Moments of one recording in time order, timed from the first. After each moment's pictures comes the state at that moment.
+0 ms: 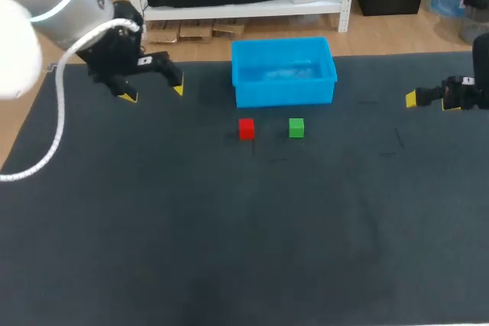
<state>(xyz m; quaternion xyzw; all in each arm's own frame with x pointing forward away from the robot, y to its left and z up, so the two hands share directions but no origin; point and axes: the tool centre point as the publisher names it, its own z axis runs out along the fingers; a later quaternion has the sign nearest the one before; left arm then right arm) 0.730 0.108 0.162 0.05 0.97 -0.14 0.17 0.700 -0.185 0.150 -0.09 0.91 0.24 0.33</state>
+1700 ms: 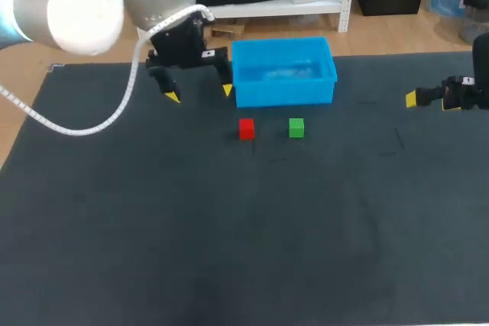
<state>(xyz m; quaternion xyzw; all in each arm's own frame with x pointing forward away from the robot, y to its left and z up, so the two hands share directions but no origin) 0.749 0.034 0.143 0.01 0.99 -0.08 0.11 0.700 -0.185 0.150 -0.09 0.91 0.24 0.33</state>
